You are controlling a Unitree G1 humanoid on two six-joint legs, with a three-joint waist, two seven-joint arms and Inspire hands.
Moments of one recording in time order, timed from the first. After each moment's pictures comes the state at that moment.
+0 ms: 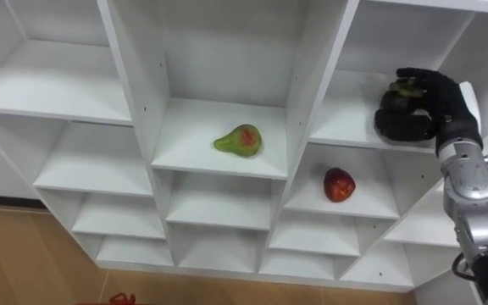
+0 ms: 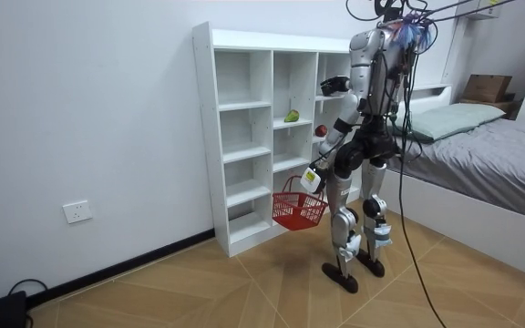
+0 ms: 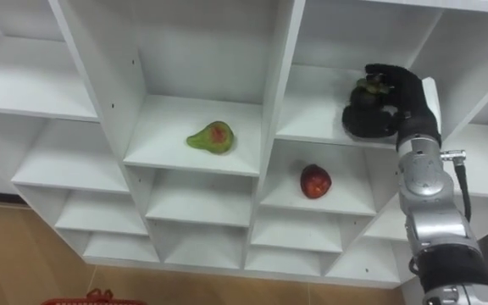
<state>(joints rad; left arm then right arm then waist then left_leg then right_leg) 0.15 0.23 0.08 1.07 0.01 0.01 -0.08 -0.37 -0.45 -0.01 0.61 0.03 -0.09 -0.13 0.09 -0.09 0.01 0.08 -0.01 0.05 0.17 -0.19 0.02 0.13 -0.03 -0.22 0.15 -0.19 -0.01</state>
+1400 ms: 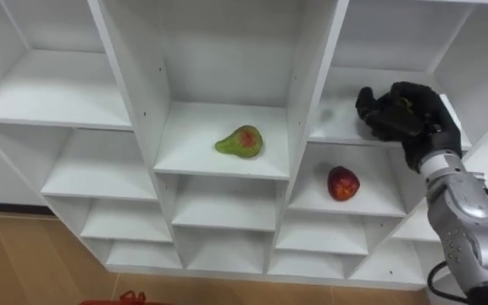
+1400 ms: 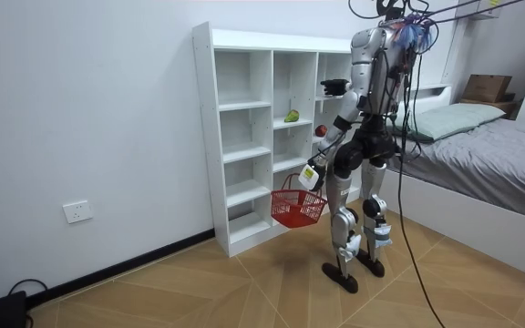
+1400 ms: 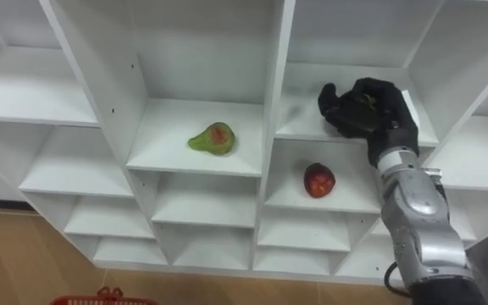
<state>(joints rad) 0.15 0.21 0.04 1.06 -0.01 0.02 -0.05 -0.16 -0.38 0.02 0.24 0.54 -0.02 0.00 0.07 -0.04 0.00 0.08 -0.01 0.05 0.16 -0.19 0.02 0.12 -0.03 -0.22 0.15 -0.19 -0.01</state>
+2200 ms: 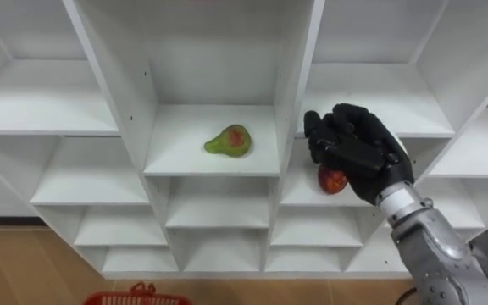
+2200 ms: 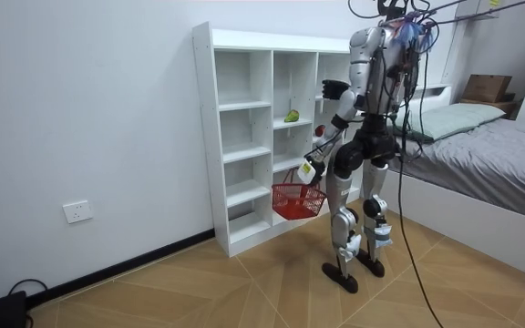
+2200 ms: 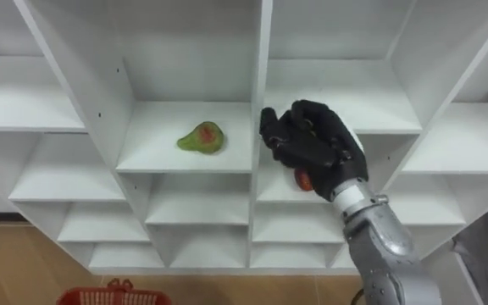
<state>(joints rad) 0.12 0.19 -0.01 1.00 -0.01 0.02 -0.05 0.01 -0.30 0.13 0.04 0.63 0.01 0.26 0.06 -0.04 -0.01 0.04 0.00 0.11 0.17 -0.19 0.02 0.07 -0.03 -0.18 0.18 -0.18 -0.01</state>
